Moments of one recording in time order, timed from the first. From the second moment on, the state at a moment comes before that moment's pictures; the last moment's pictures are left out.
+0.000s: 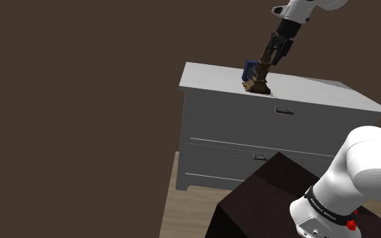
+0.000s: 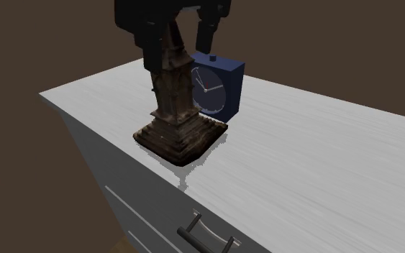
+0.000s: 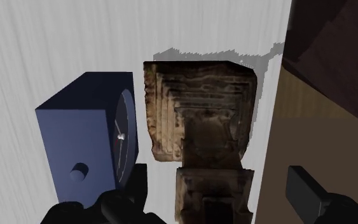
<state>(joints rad) 0.24 -0.39 -0.56 -1.99 -0.04 1.72 -1.11</state>
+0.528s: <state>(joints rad) 0.24 -0.39 -0.56 -2.01 -0.04 1.75 -1.11</state>
